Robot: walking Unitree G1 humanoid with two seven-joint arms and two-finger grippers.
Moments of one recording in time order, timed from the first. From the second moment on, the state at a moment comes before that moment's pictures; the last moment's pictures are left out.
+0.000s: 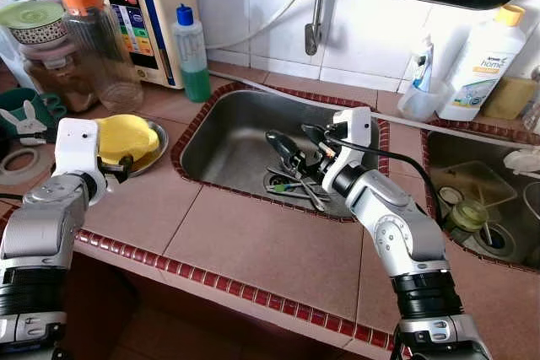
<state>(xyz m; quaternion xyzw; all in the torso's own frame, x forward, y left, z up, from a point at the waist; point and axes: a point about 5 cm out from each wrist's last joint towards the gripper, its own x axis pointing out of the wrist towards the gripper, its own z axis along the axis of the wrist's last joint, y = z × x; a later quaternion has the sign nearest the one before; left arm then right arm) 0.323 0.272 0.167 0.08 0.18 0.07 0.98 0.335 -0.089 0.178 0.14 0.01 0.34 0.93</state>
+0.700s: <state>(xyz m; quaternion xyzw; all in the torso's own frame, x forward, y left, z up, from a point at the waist) 0.345 0.271 0.195 0.04 0.11 0.15 0.98 0.335 -0.089 0.180 0.14 0.00 0.33 0.93</state>
